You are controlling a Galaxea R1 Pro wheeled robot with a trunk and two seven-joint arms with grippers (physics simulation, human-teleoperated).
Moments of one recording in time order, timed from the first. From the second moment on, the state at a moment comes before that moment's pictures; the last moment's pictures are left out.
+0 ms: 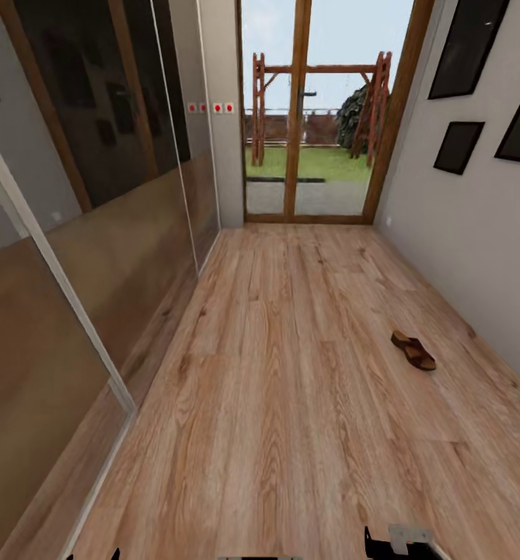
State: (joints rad) left arm -0.08 0.17 0.17 -0.47 0.19 -0.57 -0.28; right arm -0.42 -0.05 0.11 -0.03 -0.07 -0.52 -0.21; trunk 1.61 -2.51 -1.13
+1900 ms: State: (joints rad) left arm -0.08 0.17 0.17 -0.47 0.18 -0.57 -0.28; right arm -0.42 -0.05 0.11 -0.04 -0.08 -0.52 -0.21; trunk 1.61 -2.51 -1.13
